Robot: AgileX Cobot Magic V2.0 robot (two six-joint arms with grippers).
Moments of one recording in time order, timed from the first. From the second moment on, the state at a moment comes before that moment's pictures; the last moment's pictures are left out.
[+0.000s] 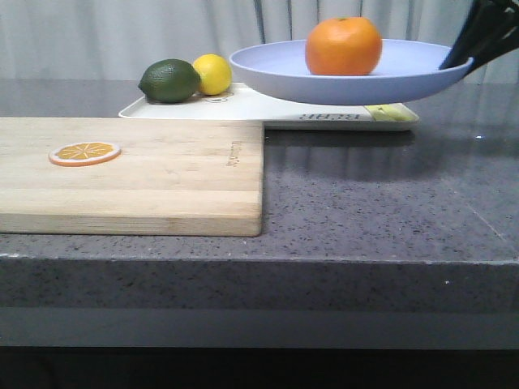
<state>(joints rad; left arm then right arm) -0.54 0.64 -0.87 0.01 0.89 0.05 -0.08 1.78 -1.59 0.61 1.13 0.04</state>
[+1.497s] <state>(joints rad) -0.54 0.64 -0.87 0.01 0.89 0.05 0.03 2.40 -2.40 0.55 1.20 0.34</state>
